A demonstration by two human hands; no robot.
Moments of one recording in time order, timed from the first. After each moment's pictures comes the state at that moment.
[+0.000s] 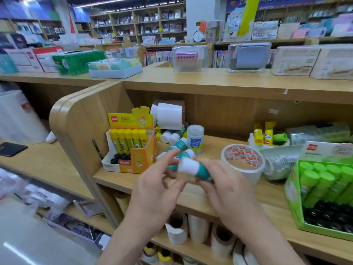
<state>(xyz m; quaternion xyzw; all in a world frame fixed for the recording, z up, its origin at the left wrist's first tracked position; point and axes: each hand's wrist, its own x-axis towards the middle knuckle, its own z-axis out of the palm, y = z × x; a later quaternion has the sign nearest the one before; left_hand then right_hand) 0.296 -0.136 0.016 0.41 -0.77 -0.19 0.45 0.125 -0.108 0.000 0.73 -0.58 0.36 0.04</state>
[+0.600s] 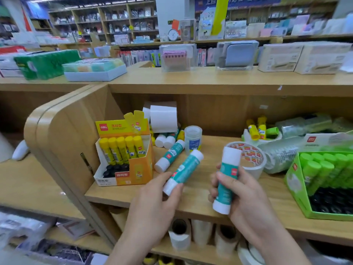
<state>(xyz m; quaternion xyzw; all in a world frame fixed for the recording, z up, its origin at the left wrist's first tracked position) 0.316 -0.160 0.006 0.52 -0.77 -0.21 0.30 0.153 -0.098 0.010 0.27 -0.40 0.69 -0.53</state>
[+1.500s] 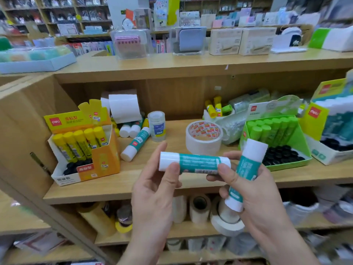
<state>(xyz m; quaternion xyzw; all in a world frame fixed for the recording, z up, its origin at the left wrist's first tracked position) 0.277 -0.100 0.007 0.29 -0.53 -0.61 0.51 0.154 -0.019 0.017 0.27 -0.50 0.75 -0.32</state>
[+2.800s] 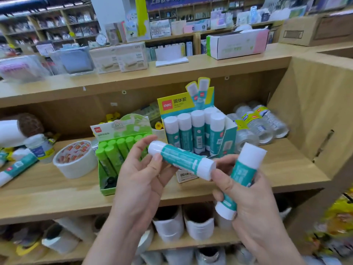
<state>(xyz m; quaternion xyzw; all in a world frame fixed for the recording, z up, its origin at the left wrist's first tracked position) -0.009 0.045 0.043 0.20 -0.45 -0.75 0.45 -0.126 0.149 0.007 0.31 -0.43 0.79 -0.31</state>
